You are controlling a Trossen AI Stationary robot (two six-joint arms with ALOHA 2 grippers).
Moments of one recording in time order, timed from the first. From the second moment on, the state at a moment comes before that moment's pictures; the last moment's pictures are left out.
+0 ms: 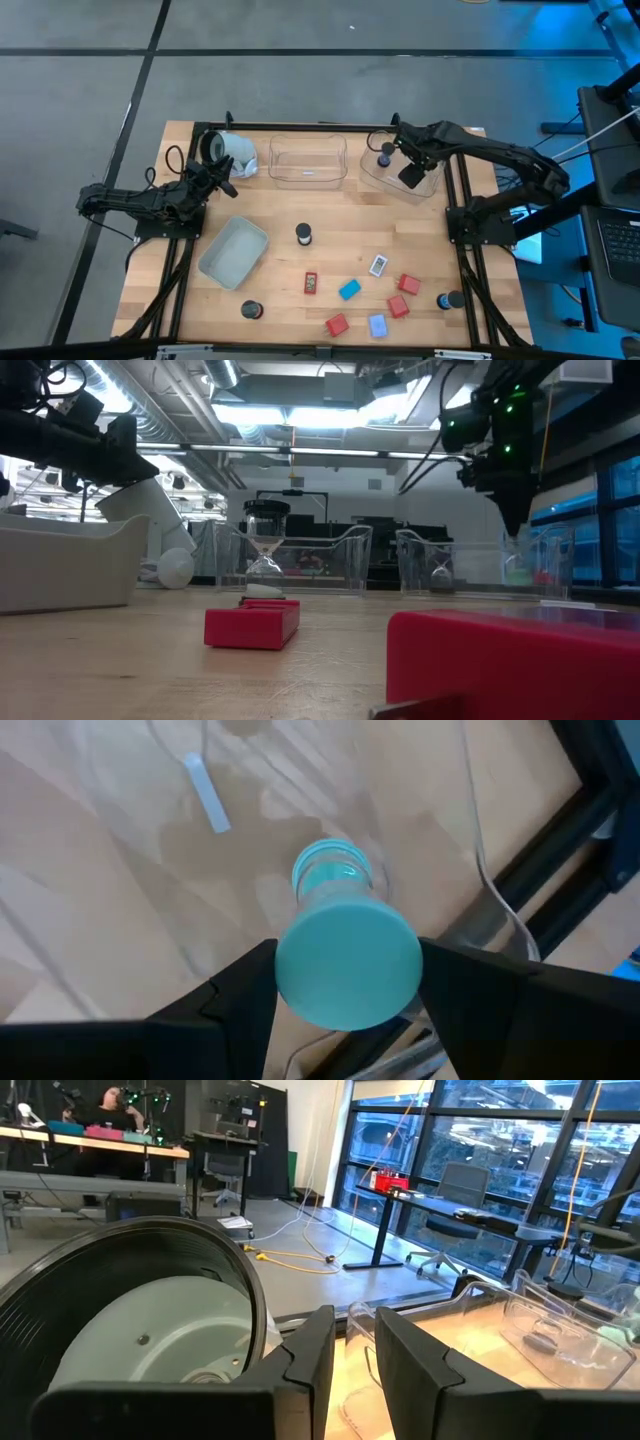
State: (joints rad) left arm -0.06 0.03 0.01 0.03 -1.08 -0.20; right arm -0.58 1.37 1.00 -1.18 0.24 0.20
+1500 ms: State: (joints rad) left arm -0.06 0.03 0.01 0.03 -1.08 -0.20; right arm -0.55 1.09 1.00 -1.24 0.23 0.35
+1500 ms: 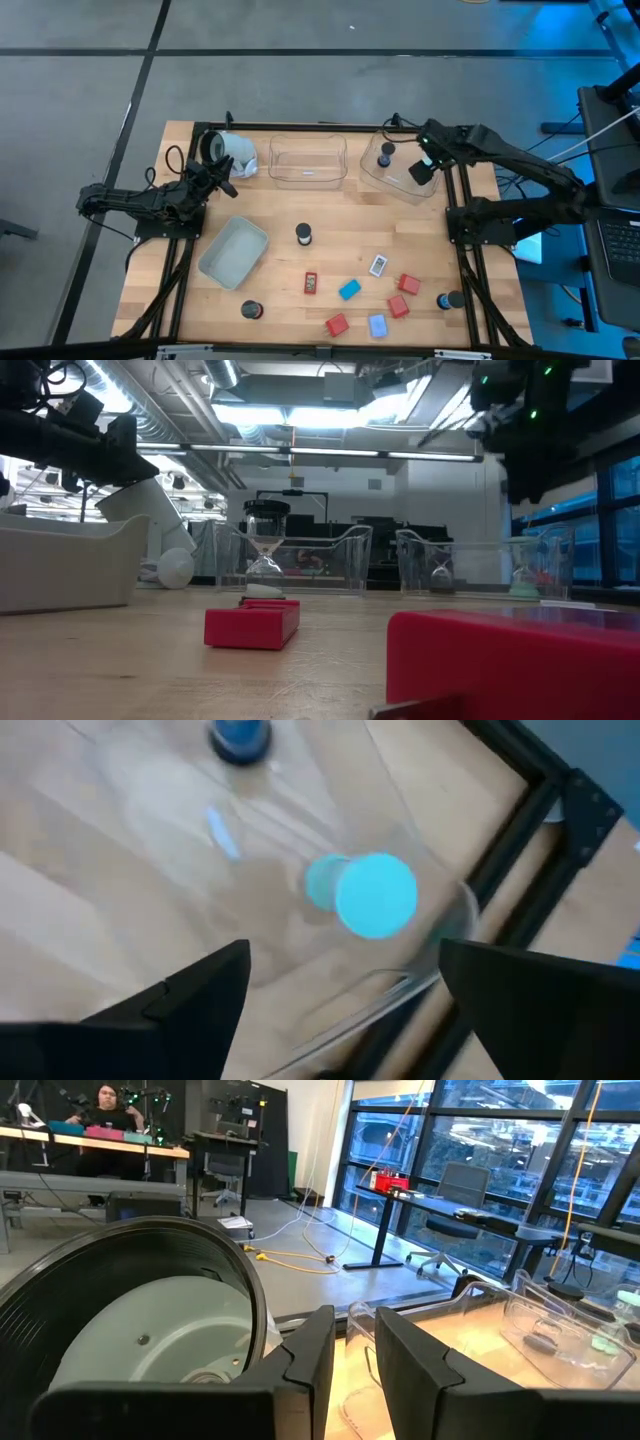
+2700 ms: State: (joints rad) left arm -0.06 0.03 0.01 0.15 -0.60 -0.20; right arm 0.59 1.39 1.00 -1.09 -0.11 1.09
